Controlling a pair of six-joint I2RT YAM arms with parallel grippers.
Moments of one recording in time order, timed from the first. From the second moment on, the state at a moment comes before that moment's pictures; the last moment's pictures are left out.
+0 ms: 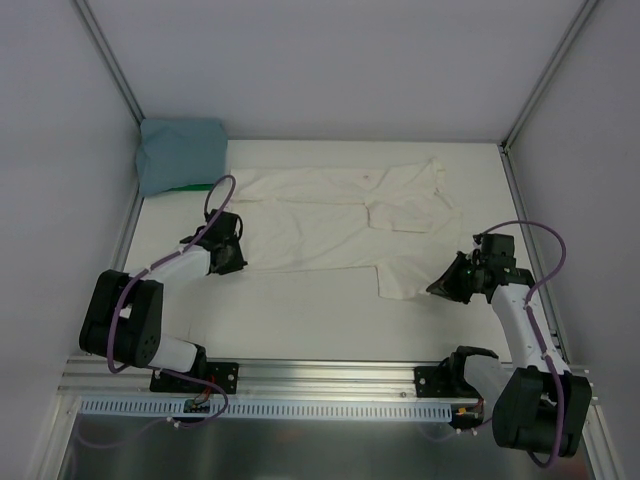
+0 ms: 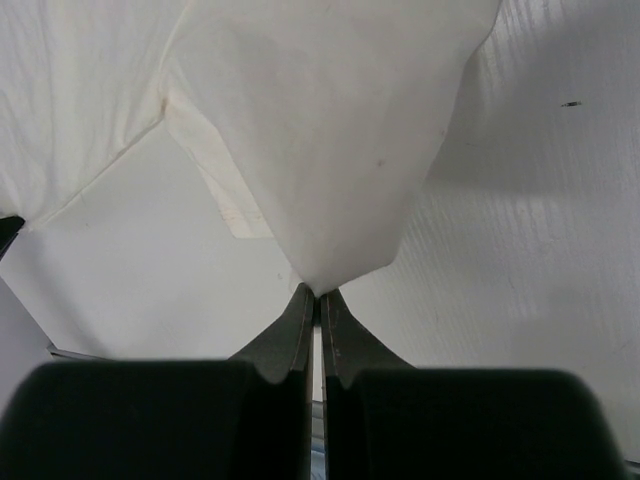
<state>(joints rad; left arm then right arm) -0.25 1.42 0.67 -0.30 -0.13 -0.50 -0.11 0.99 0.60 -0.72 -0.38 0.49</state>
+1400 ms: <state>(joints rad) -0.11 2.10 1.77 -0.70 -0.17 -0.33 -0.15 2.31 1.93 -0.52 -0.62 0.76</state>
